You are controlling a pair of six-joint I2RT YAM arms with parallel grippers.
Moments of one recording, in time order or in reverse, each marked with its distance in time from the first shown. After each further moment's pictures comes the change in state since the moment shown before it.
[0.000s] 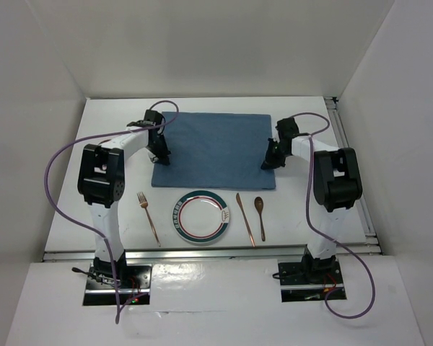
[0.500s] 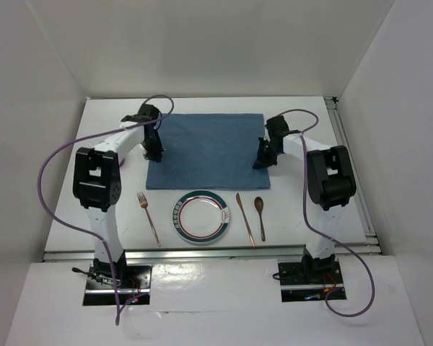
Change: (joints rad) left arm 0.003 -0.055 0.034 -0.139 -0.126 0.003; right arm 0.071 0.036 0.067 -0.025 -0.006 -0.009
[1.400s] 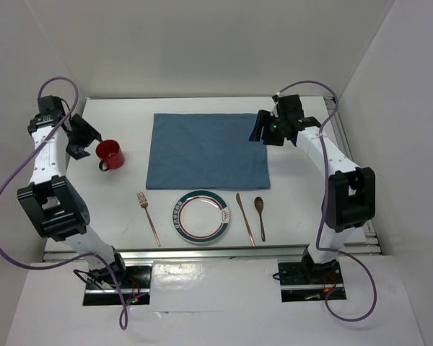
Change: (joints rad) left arm 0.555 -0.343 0.013 -0.098 0.184 -0.006; right arm 0.011 -0.273 0.102 -0.077 -0.006 -0.017
